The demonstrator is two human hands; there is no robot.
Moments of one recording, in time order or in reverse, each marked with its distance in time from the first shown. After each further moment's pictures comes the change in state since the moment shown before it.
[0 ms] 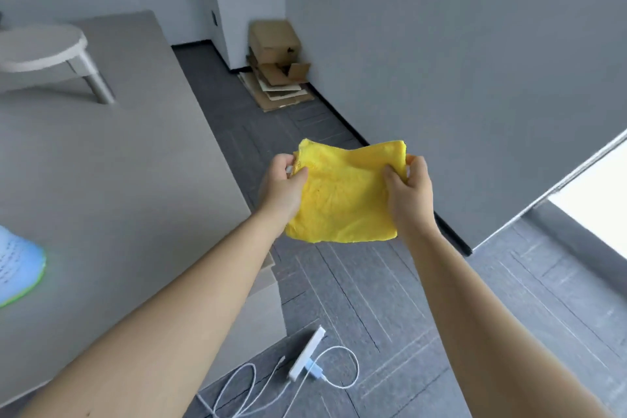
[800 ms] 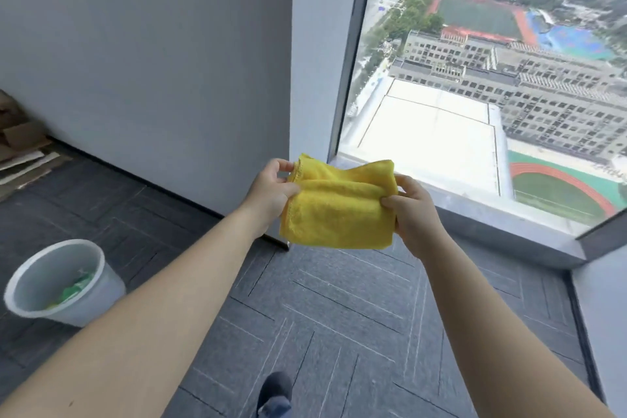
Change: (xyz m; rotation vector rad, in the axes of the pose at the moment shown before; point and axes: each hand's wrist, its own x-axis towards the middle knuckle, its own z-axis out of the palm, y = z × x) left_hand -0.106 0.158 0.535 0.000 -0.846 0.060; right_hand 0.080 0.138 -0.541 0.262 0.386 0.285
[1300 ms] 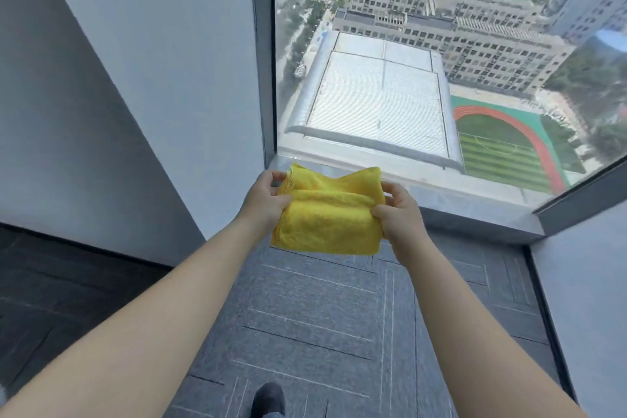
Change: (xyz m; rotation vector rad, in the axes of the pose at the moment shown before) left_hand 0.293 -0.005 0.152 0.073 -0.159 -0.095; right_hand 0.277 0.027 -0.101 -0.009 0.218 0.142
